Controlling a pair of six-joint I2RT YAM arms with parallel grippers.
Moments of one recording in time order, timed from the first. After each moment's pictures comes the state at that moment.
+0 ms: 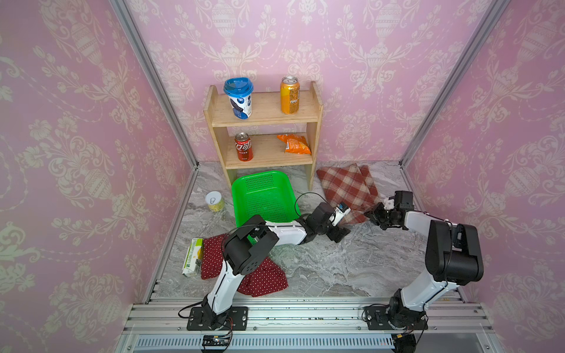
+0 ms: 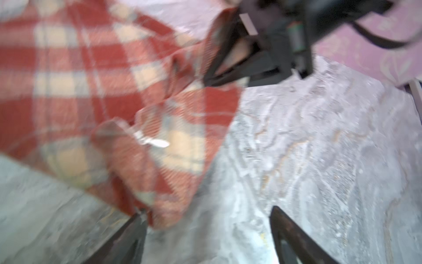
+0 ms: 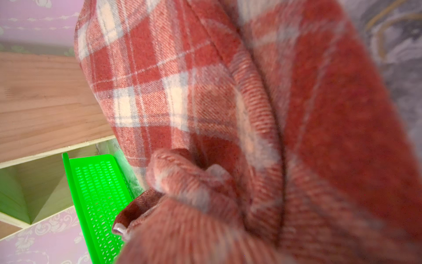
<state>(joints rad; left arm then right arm) -0.93 2.09 1.25 0.32 0.17 0.03 -0.22 1.67 0.88 -0.22 -0.54 0.70</state>
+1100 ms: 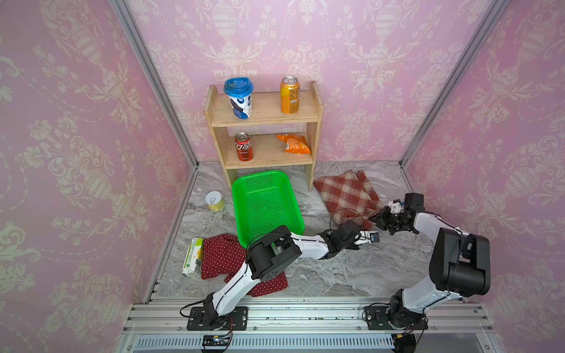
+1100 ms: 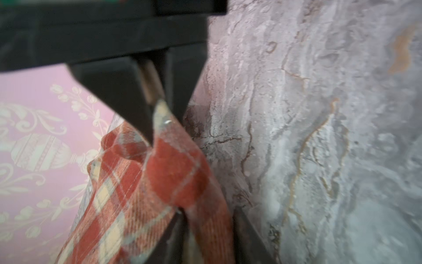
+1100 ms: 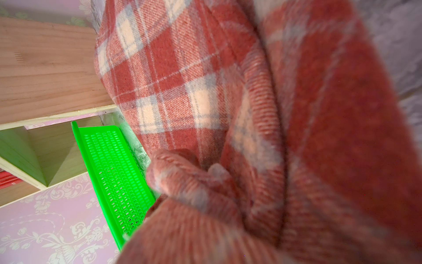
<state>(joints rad) -1.07 2.32 1.53 0.31 -0.15 0.70 -0.30 1.59 0.87 -0.40 -0.66 0.57</state>
